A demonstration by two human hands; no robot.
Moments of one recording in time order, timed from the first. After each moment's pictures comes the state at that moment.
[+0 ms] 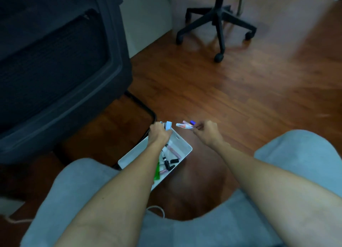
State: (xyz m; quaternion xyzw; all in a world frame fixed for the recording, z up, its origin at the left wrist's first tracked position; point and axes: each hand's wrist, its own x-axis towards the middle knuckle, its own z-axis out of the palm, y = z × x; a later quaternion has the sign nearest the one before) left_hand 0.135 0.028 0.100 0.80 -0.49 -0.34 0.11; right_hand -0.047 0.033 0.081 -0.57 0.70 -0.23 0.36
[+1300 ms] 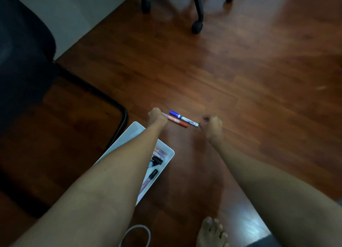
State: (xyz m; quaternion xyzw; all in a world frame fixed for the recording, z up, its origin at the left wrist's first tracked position) left_hand 0.050 -0.081 -0.022 0.77 -0.50 -0.39 0.06; right_hand -0.130 -0.016 -0.070 -0.42 0.82 -0.21 0.31
